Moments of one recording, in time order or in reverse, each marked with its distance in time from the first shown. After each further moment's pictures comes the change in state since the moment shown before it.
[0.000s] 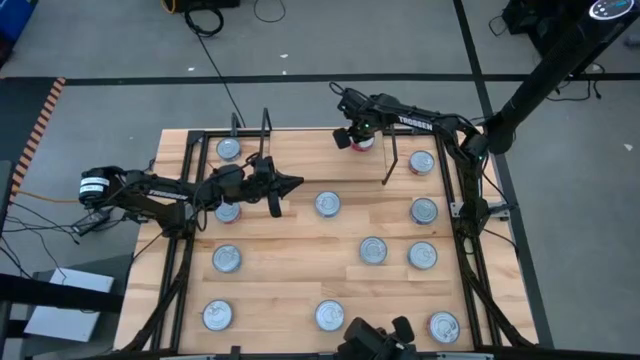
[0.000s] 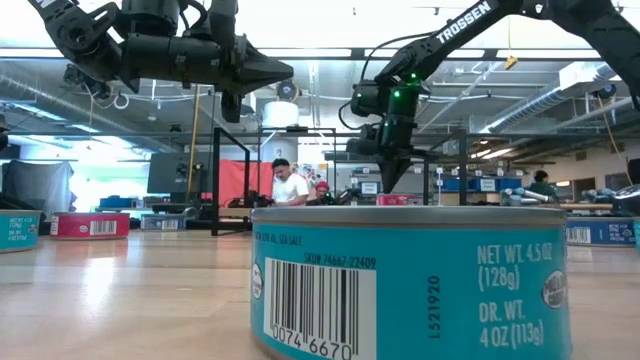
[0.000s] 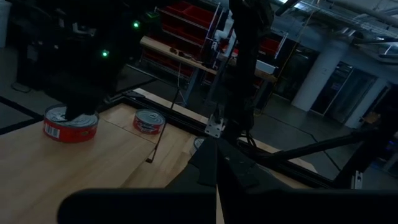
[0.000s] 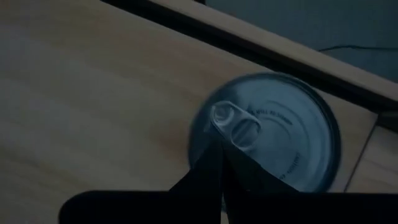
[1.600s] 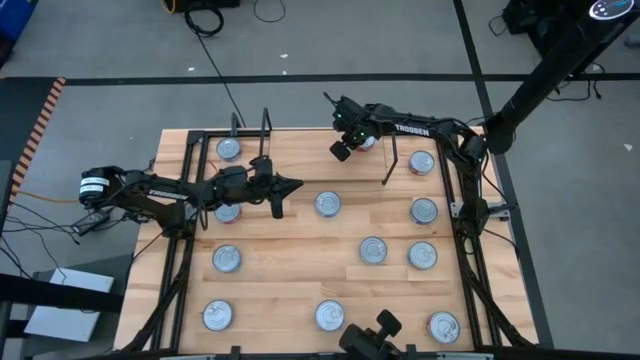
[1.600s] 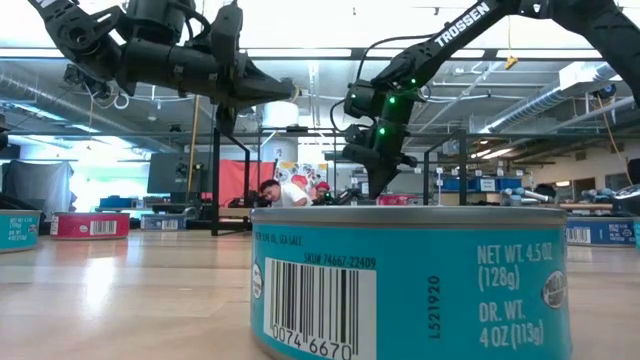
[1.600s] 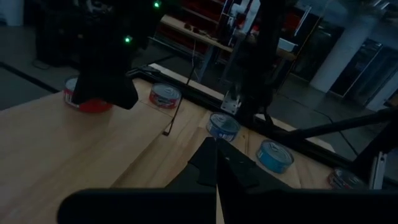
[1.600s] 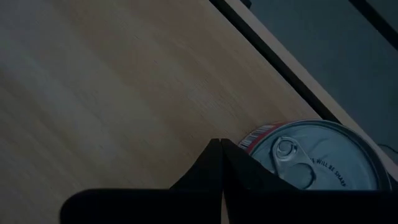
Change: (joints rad) left arm 0.002 -0.001 0.001 -0.119 -0.027 0.001; right arm 0.043 -0.003 -0.084 0.175 0.009 -0.383
